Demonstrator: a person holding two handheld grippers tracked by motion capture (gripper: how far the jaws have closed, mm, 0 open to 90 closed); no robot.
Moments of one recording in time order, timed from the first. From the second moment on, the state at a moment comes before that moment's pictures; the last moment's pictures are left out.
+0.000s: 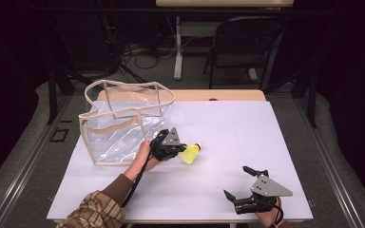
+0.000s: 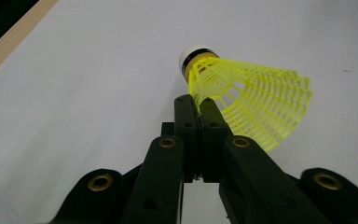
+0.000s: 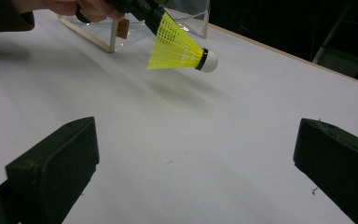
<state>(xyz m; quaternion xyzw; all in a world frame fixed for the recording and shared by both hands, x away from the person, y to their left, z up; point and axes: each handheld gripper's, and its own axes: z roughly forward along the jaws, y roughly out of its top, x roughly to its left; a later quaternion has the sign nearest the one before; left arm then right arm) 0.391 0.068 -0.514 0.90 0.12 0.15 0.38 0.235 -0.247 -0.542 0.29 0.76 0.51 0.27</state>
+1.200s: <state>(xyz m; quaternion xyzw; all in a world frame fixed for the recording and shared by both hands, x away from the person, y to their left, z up) 0.386 0.058 -0.474 0.91 0.10 0.16 0.38 0.233 -0.246 -0.541 0.29 0.76 0.51 0.28</state>
